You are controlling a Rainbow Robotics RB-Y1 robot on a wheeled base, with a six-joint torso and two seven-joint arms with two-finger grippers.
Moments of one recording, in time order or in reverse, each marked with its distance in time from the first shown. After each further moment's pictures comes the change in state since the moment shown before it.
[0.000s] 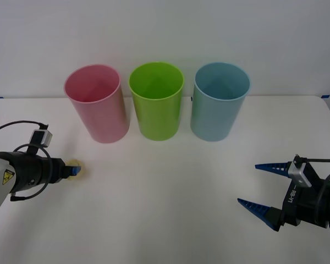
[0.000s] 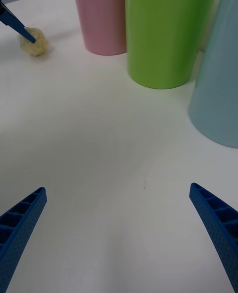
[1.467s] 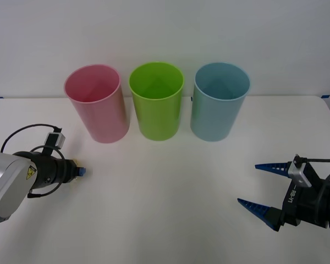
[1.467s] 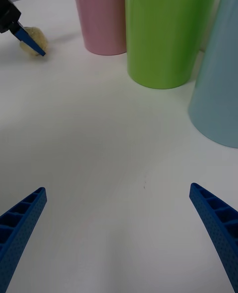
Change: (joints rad) right arm 0.000 0.000 0.000 0.000 0.000 0.000 0.000; left arm -0.095 -0.071 -0.066 0.166 -0.062 0.027 -0.018
